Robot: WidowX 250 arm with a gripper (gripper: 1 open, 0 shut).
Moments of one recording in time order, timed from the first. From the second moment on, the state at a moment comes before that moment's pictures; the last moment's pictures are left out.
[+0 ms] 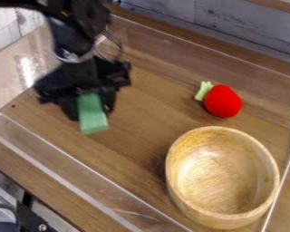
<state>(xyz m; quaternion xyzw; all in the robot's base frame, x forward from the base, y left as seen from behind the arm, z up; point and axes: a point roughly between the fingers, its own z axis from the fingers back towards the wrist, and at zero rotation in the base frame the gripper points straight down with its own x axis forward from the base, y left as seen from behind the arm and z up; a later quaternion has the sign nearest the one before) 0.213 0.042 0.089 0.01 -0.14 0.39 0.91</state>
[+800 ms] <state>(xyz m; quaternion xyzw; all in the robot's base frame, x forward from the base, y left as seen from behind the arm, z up) 0.234 0.040 0.051 0.02 -0.11 0.37 0.92</state>
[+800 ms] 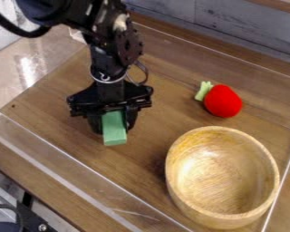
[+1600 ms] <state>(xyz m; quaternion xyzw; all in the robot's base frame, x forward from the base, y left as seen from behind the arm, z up) 0.234 0.061 0.020 0.02 -0.09 0.40 0.91</state>
